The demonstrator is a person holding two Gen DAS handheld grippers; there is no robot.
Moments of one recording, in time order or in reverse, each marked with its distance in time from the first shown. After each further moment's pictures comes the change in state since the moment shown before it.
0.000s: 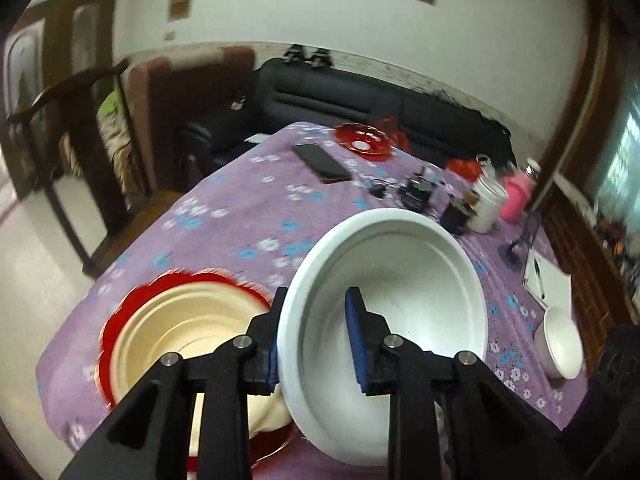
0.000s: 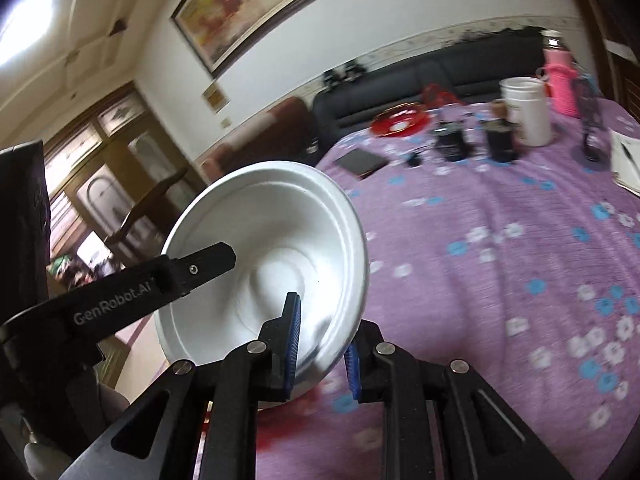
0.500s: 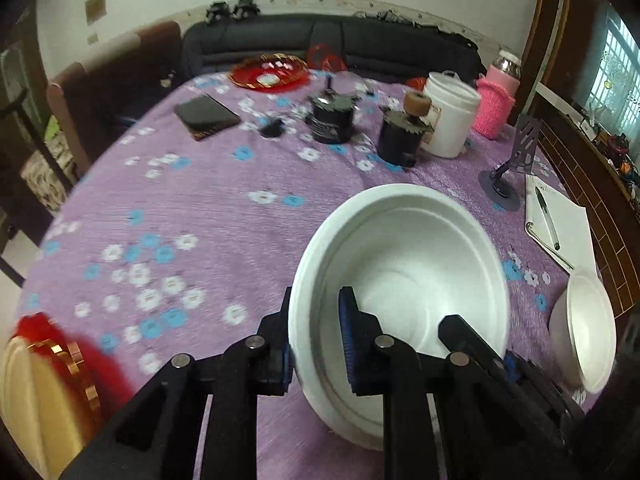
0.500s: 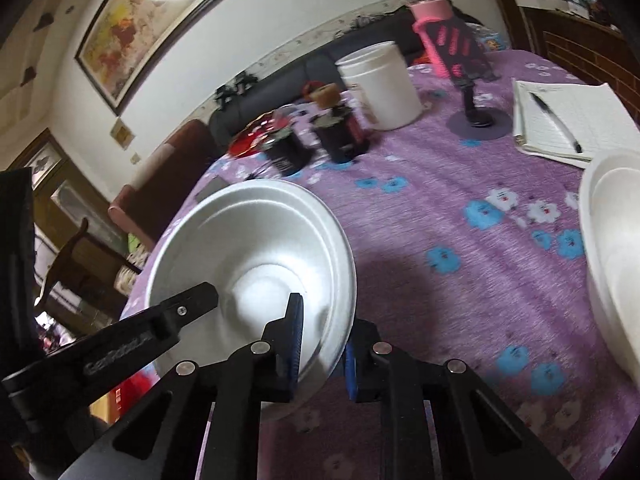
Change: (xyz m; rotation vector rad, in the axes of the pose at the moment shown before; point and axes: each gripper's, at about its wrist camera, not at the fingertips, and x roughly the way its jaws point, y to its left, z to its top) left arm 0.142 -0.159 -0.007 0.240 0.177 -0.014; right arm 0.011 -0.188 0.036 0.240 -0.038 -0.213
